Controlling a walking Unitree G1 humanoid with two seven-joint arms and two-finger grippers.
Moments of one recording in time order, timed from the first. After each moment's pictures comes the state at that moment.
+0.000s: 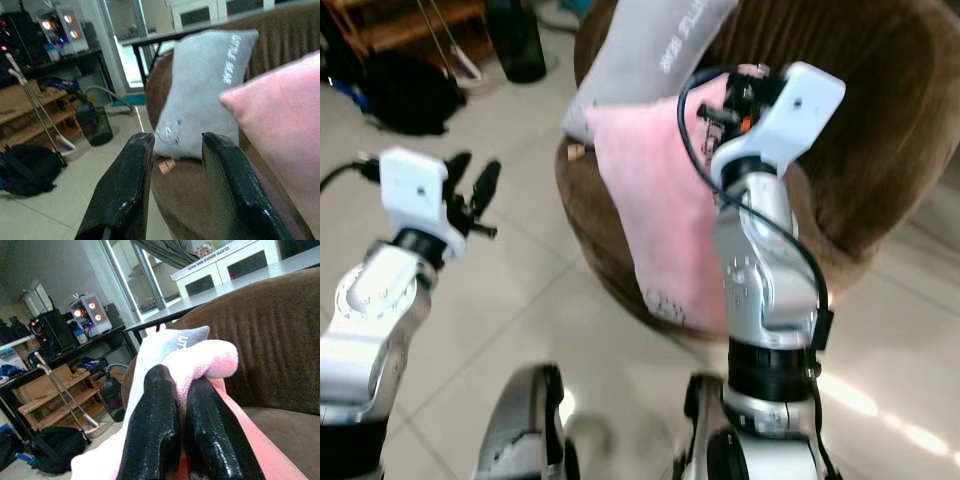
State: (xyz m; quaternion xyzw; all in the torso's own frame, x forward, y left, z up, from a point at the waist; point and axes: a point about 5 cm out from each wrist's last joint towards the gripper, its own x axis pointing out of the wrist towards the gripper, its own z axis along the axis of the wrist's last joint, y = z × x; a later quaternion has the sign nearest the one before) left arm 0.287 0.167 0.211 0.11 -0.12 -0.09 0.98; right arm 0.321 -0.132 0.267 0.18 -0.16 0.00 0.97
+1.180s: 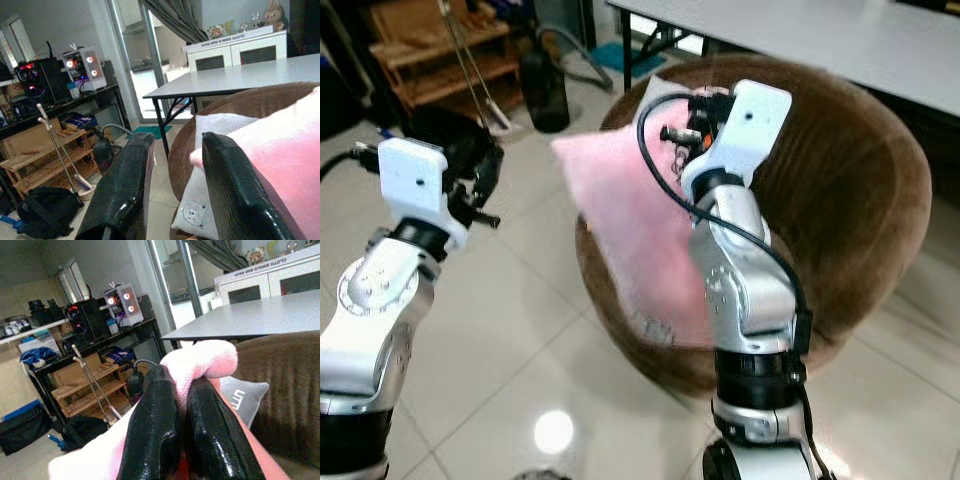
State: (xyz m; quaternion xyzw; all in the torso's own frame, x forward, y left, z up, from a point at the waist) left arm 0.291 0.164 0.216 0.11 -0.14 -0.10 0.98; right arm 0.321 -0.108 0.252 0.14 -0.12 0.04 0.98
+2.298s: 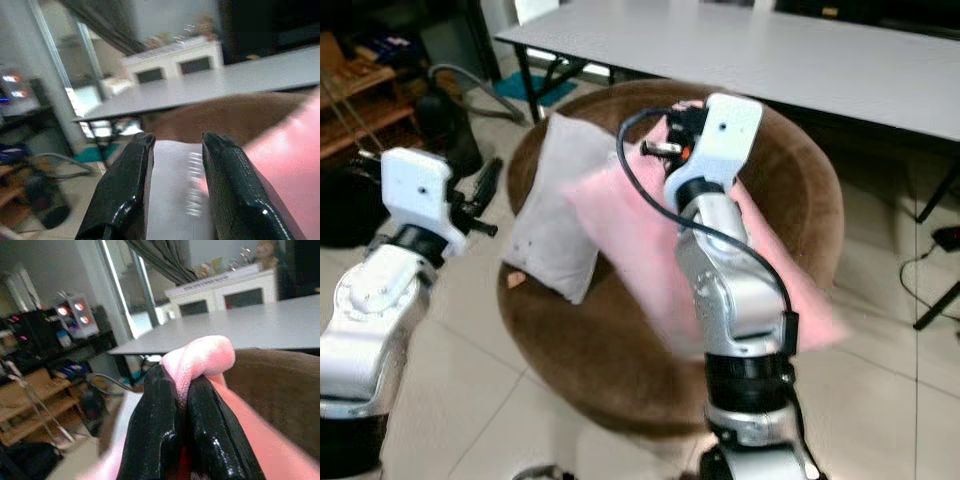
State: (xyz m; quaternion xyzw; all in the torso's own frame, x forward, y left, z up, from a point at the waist) left arm 0.289 0.158 0.204 0.12 -0.11 -0.13 0.98; right arm 0.323 -0.103 0.239 0.12 -0.08 0.06 0.99
